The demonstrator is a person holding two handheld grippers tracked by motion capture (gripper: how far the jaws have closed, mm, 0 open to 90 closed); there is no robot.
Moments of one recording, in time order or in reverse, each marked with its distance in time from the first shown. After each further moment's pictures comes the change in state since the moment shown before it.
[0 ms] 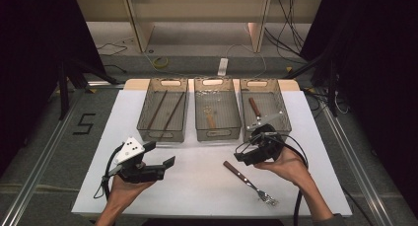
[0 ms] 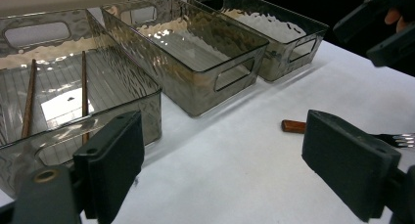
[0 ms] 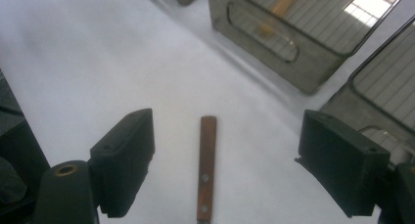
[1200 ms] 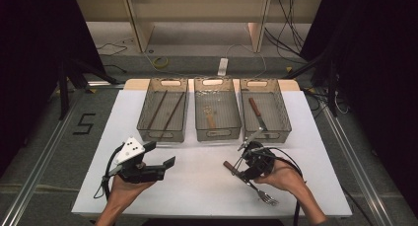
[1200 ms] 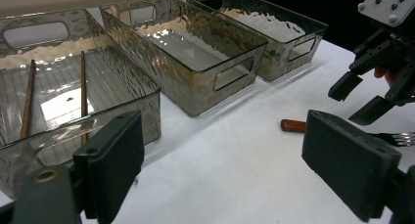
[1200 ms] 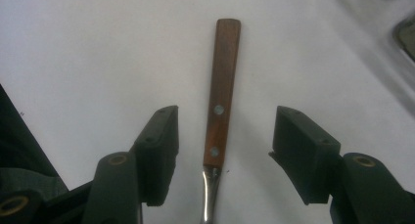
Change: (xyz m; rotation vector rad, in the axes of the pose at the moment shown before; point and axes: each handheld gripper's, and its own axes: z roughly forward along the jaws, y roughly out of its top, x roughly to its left) left arm 0.000 0.000 0.000 0.004 -0.002 0.005; right arm 0.008 -0.027 0.046 0.299 0.012 -0.061
